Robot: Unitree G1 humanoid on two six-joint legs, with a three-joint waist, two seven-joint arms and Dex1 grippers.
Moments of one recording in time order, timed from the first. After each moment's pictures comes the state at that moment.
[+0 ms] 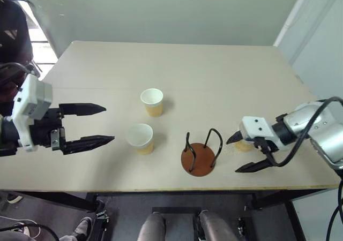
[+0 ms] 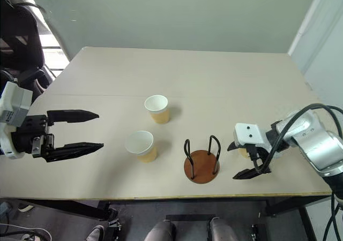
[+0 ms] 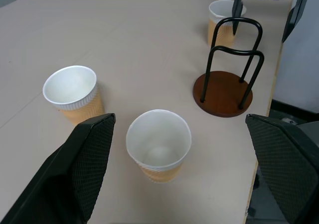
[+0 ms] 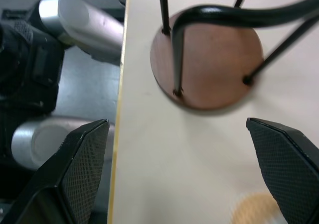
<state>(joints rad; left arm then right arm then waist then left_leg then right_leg) -0.11 1.17 0.59 -0.34 -0.80 0.72 -1.24 -0.63 -1.09 0.29 -0.31 0.30 0.59 1.49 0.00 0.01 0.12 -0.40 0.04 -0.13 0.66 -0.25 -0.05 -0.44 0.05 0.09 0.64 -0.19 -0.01</state>
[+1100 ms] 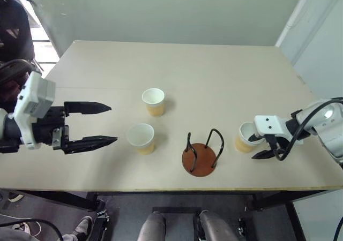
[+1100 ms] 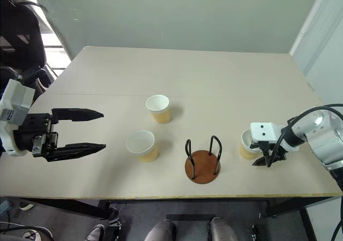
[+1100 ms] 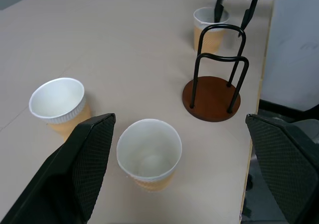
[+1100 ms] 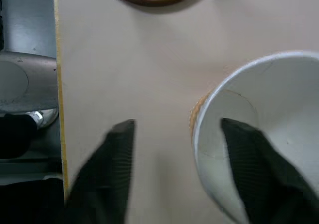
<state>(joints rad) -0.14 1.17 0.58 -0.34 -0.82 0.71 -1.28 -0.60 -1.10 0.33 -0.08 0.05 0.42 1.51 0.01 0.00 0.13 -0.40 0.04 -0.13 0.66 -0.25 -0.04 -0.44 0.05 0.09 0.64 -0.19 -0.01</state>
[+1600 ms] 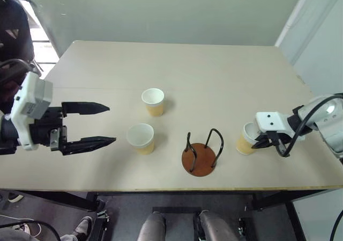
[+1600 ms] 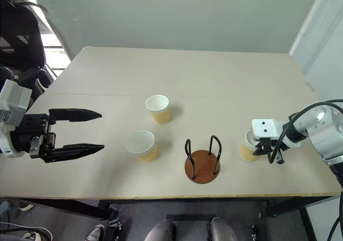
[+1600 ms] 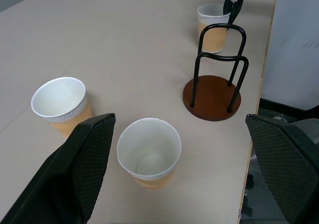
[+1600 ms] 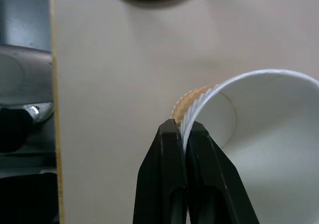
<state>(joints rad) -0.12 1.17 0.60 -0.35 -0.82 0.72 -1.28 -0.71 -1.10 0.32 -0.05 0.09 0.39 1.58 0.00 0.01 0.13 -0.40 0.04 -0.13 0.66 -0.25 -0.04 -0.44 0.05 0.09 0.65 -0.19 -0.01</state>
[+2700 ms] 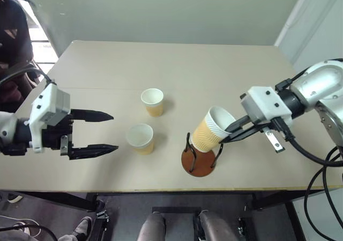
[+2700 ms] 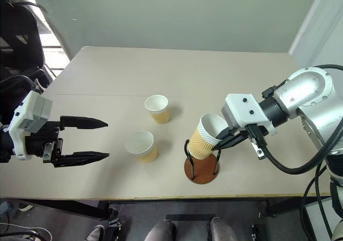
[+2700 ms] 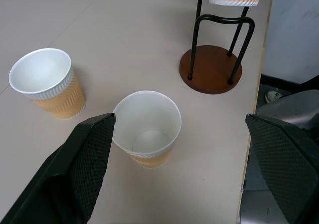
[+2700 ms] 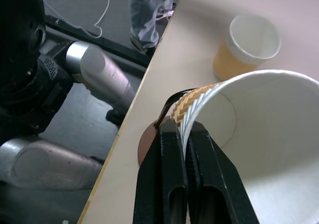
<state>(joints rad) -0.12 1.19 0.49 -0.33 -0.72 0.65 -1.32 -0.90 -0.98 0.26 -0.39 0.45 0.62 1.57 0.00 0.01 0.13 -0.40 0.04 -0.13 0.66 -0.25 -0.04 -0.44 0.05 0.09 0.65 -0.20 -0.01</state>
